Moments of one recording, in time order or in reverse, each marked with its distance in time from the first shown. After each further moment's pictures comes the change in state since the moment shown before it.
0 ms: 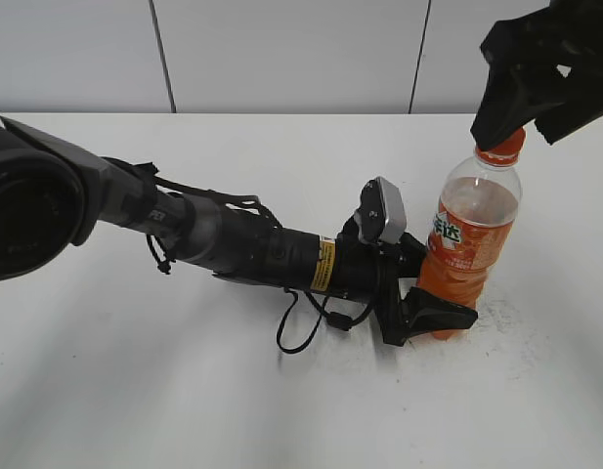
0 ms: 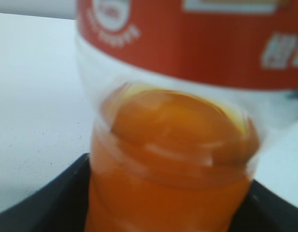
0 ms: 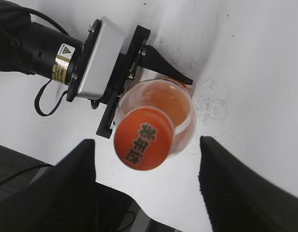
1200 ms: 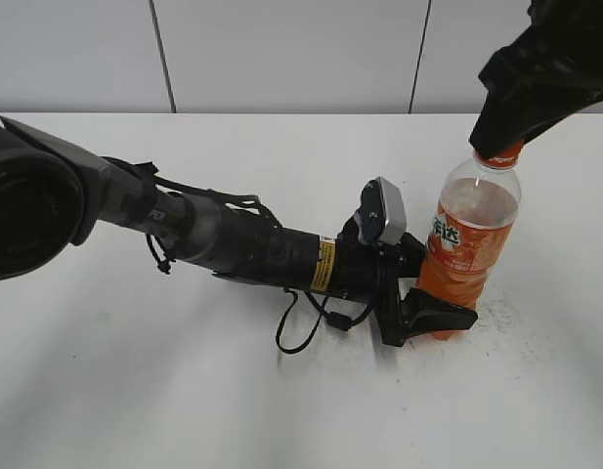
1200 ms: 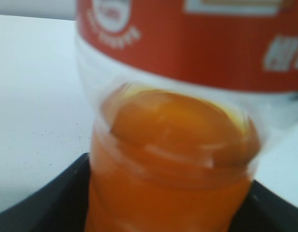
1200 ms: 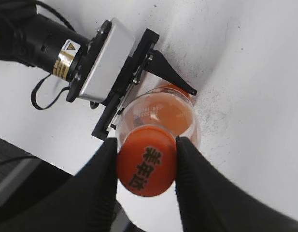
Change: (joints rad) left arm 0.000 0.000 0.000 0.007 0.000 0.004; right arm 0.000 0.033 0.001 0.017 -0.015 -0.204
